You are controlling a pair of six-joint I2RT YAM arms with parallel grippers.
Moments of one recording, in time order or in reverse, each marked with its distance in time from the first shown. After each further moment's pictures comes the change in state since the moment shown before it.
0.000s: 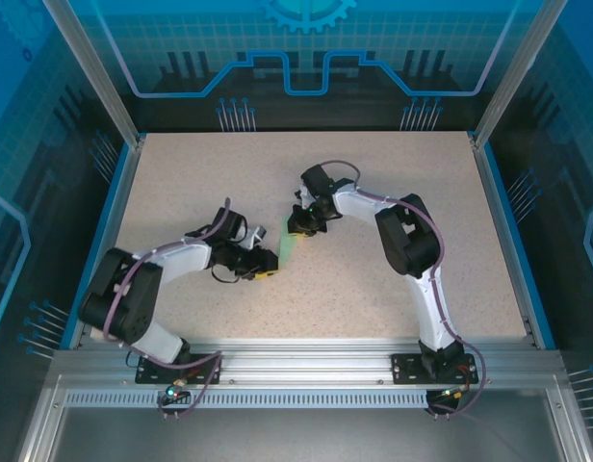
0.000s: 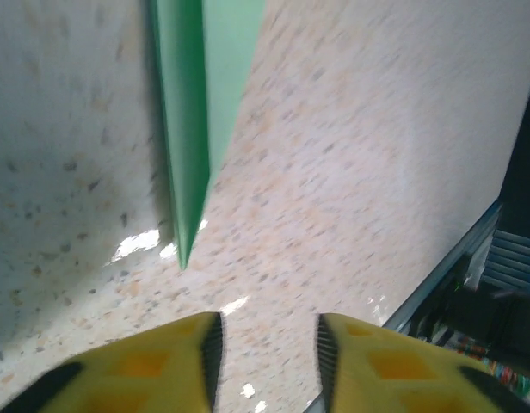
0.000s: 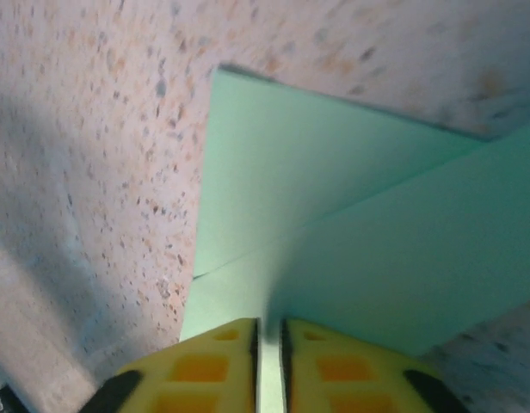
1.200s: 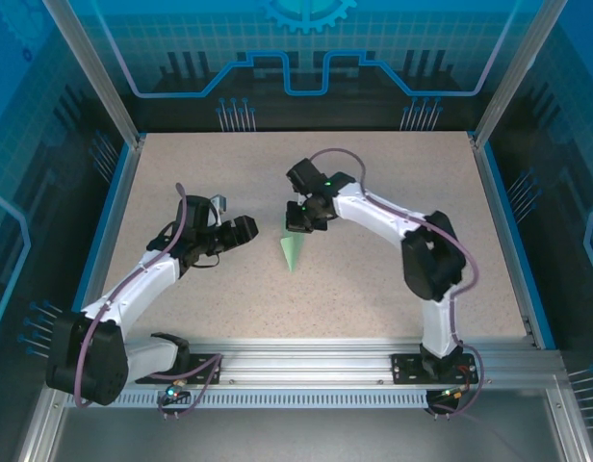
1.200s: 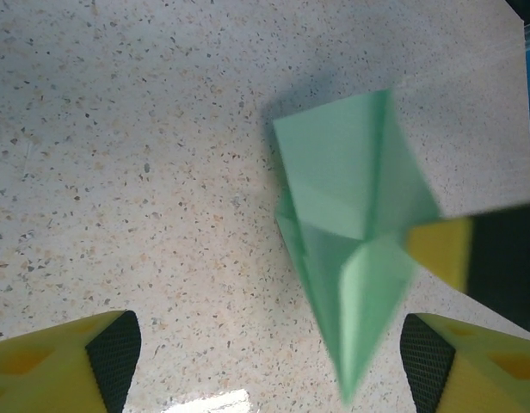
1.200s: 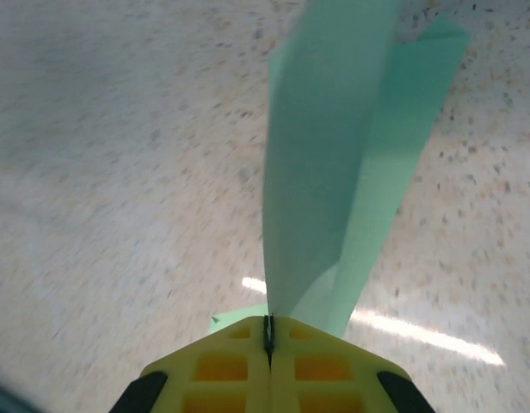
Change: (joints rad) left arm 0.113 -0.312 -0.008 -0.005 -0.354 -0.056; right arm 0.135 -0.307 -0.053 -0.187 0.249 0.125
